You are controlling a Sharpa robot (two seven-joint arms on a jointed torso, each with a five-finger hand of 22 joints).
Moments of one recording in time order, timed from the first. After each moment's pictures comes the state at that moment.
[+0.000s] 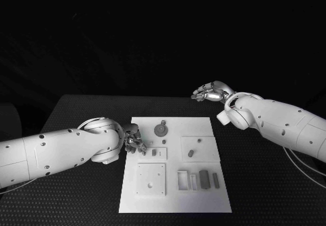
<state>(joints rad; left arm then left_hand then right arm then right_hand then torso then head) 1.37 -0.75 -0.24 1.54 -1.09 -0.05 -0.53 1.03 -0.07 0.45 -0.15 0.53 1.14 0.03 0.34 0.77 1.33 -0.06 0.76 0.56 1.06 -0.08 1.22 0.39 0.00 0.76 -0.08 0.85 1.31 1.28 -0.60 0.00 0.99 -0.71 -0.22 0.14 0.99 -0.17 0.49 -0.18 0.38 0.75 0.19 0.26 0.46 1.00 0.18 0.10 0.07 0.76 0.19 0.37 0.35 0.15 0.53 0.21 0.07 1.27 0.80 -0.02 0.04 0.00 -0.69</state>
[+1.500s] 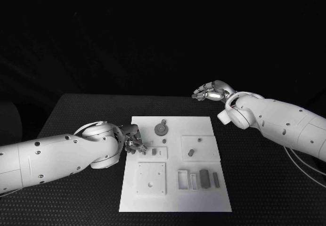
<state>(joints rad) 1.35 -0.79 -0.24 1.61 -1.17 -0.13 -0.56 1.03 -0.08 0.45 -0.15 0.54 1.15 0.03 0.34 0.78 1.34 -0.06 0.75 0.56 1.07 -0.09 1.22 0.39 0.00 0.77 -0.09 0.85 1.31 1.28 -0.60 0.00 0.98 -0.71 -0.22 0.14 0.99 -0.17 0.49 -0.18 0.38 0.75 0.19 0.26 0.46 1.00 0.18 0.10 0.07 0.76 0.19 0.37 0.35 0.15 0.53 0.21 0.07 1.27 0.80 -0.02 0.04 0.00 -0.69</state>
